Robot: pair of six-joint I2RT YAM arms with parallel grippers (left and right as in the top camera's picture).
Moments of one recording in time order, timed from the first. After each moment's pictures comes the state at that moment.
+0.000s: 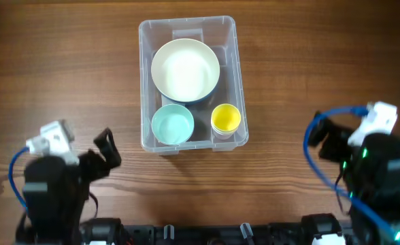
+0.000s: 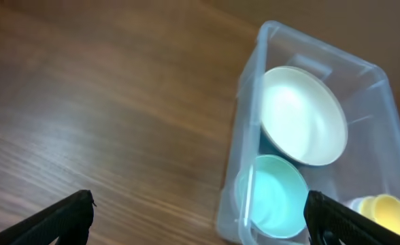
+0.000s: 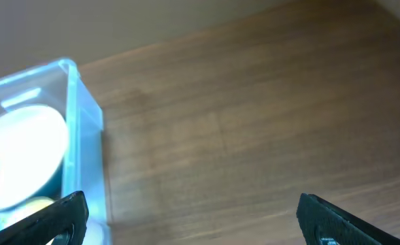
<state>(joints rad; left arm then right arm) -0.02 0.51 0.90 -0.96 -0.06 -0.40 0.09 0.60 0.92 -0.89 0.19 0.30</state>
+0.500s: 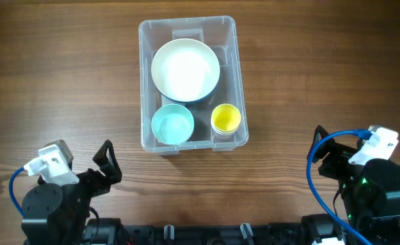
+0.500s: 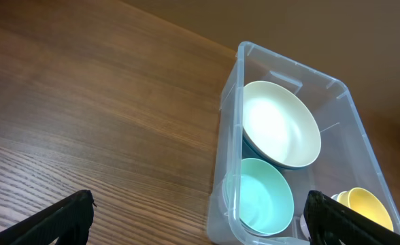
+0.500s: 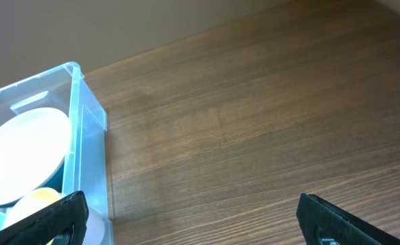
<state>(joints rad) -0.02 0.35 0.84 -0.96 -0.04 -0.40 0.09 0.45 0.83 -0.89 0.19 0.34</state>
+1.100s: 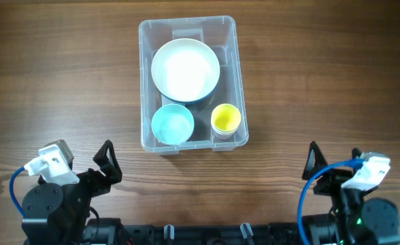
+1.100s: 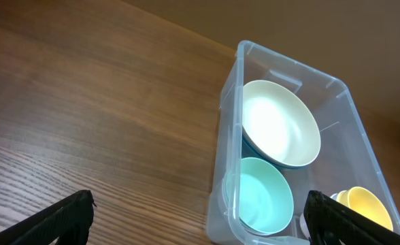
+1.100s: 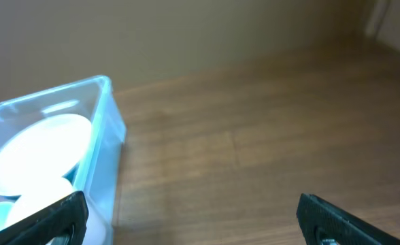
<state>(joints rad) -0.02 0.35 0.84 -0.96 -0.04 -0.40 0.09 0.07 0.59 -0.78 0.12 0.23</state>
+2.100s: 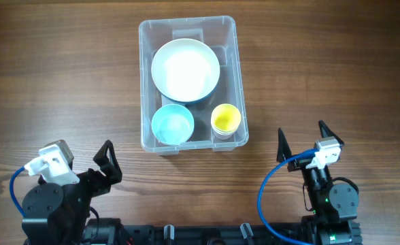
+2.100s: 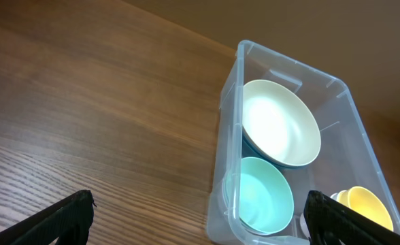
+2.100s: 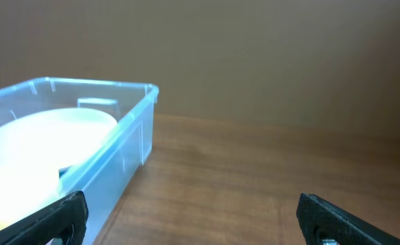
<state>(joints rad) -0.02 0.35 0.84 -0.96 -0.04 -0.40 0.09 0.01 0.01 0.01 -0.08 -0.04</state>
